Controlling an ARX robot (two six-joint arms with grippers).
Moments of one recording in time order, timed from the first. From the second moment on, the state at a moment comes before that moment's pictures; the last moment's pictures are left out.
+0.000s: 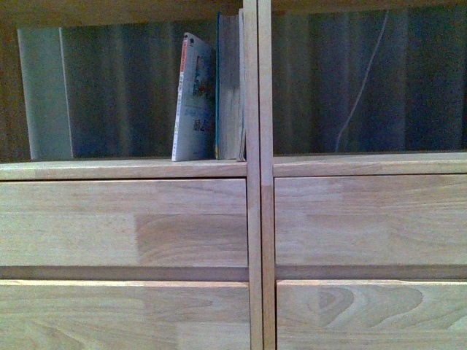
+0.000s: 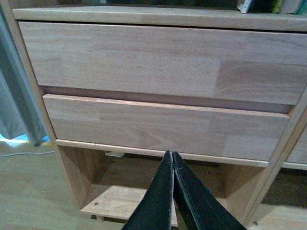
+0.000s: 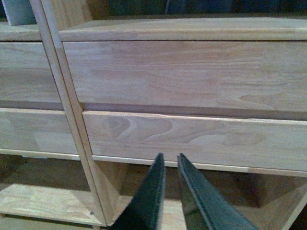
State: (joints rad) left arm 0.00 0.56 0.24 0.32 0.01 -0.01; right arm -0.09 0.35 0.25 0.09 -0.06 0.01
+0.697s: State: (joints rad) left arm 0.00 0.31 0.06 0.25 0.00 -0.01; right arm 0.00 0.07 0.07 -0.01 0.00 0.01
